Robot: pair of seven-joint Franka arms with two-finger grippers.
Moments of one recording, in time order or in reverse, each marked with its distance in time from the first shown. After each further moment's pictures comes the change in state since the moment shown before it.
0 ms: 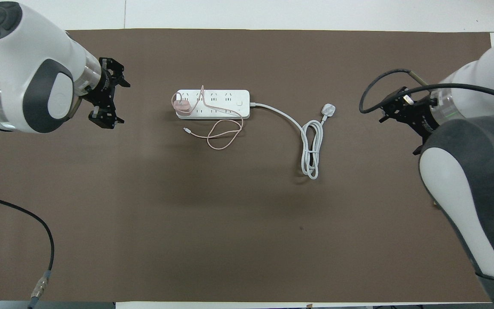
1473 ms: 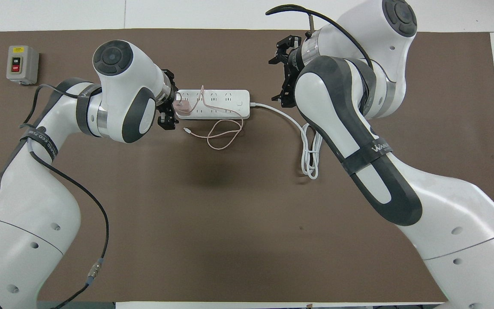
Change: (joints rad) left arm -0.186 0.152 0.047 -0.034 0.019 0.283 -0.251; right arm 0.158 0.598 0.006 0.439 0.436 0.388 0.586
